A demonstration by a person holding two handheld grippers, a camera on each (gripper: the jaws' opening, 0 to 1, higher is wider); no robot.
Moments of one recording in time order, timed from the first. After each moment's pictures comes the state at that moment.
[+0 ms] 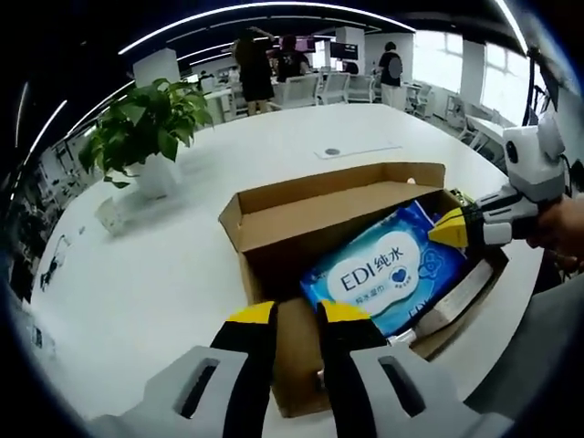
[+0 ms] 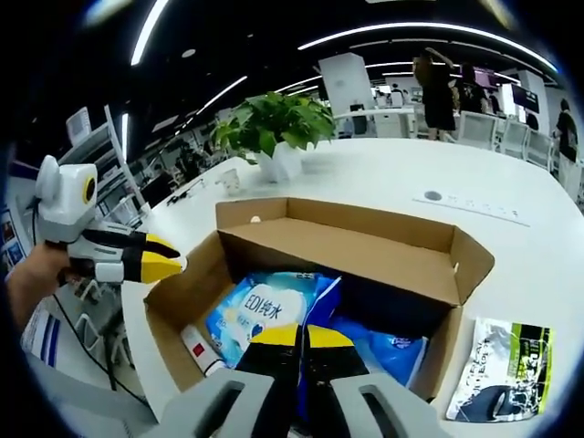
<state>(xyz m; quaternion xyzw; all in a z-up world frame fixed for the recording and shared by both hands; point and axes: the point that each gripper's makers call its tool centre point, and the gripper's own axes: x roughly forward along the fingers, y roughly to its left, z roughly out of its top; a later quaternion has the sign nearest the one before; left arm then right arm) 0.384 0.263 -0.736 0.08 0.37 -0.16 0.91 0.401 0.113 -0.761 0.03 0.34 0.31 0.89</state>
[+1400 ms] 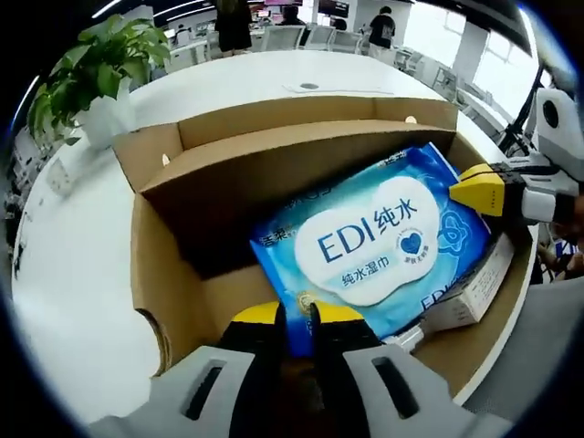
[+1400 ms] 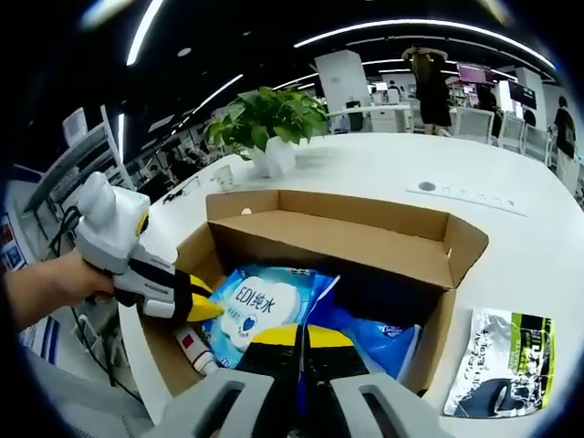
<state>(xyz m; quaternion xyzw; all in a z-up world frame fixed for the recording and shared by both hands) 0.384 0.234 -0.819 0.05 0.48 -0.18 0.86 0.402 0.103 -0.774 0.04 0.35 0.31 0.89</state>
